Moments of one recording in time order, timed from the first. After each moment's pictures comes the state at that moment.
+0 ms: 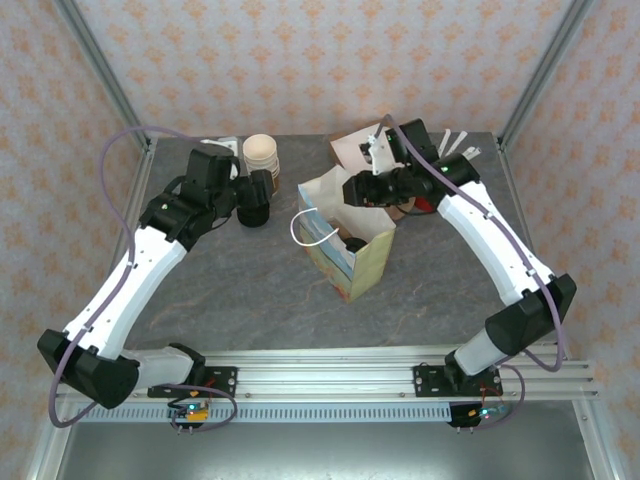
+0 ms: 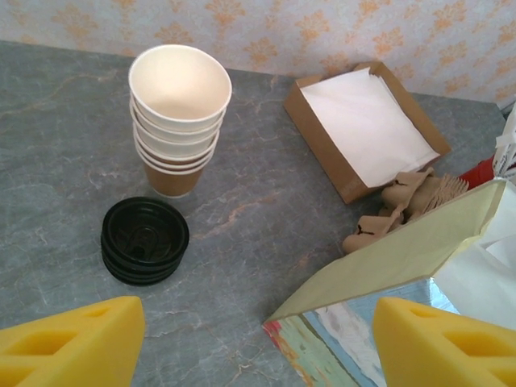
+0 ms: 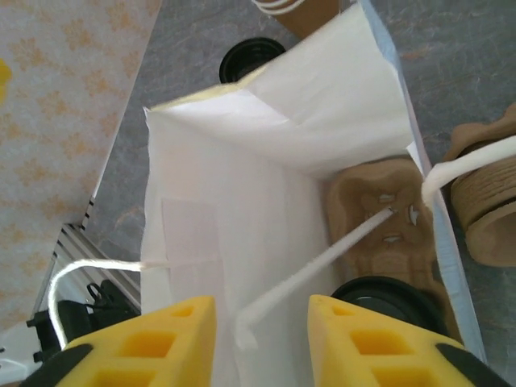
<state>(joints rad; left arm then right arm) -0.38 1.26 1.38 -0.74 -0.11 -0.44 0.48 1.54 1.69 -1.00 -0.45 0.34</state>
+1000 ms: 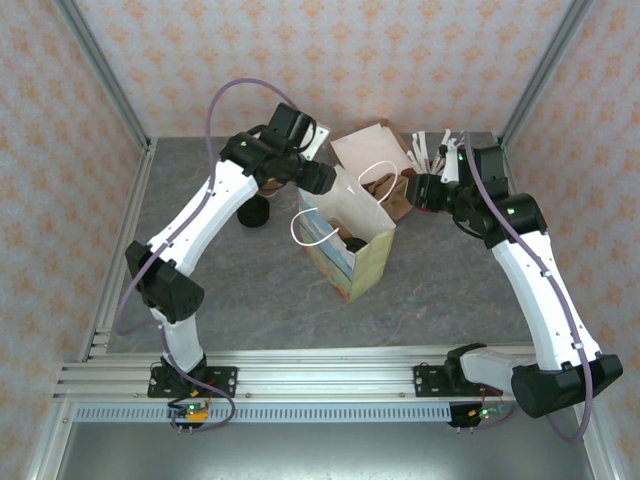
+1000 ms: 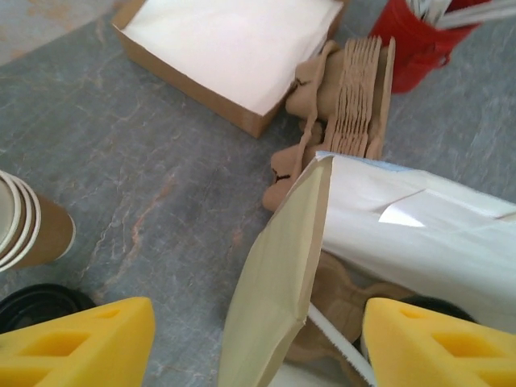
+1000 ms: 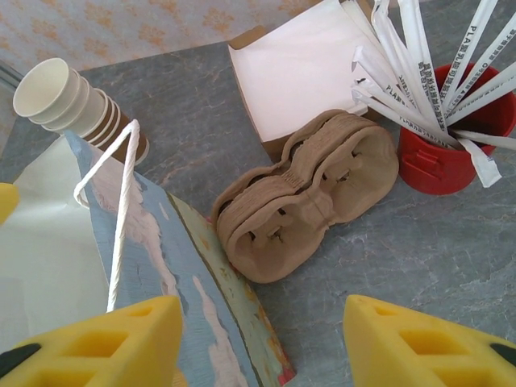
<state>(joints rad) -0.52 1.86 2.05 -1.07 0.05 -0.05 0.26 1.18 1.43 -0.93 -0.11 0.32</state>
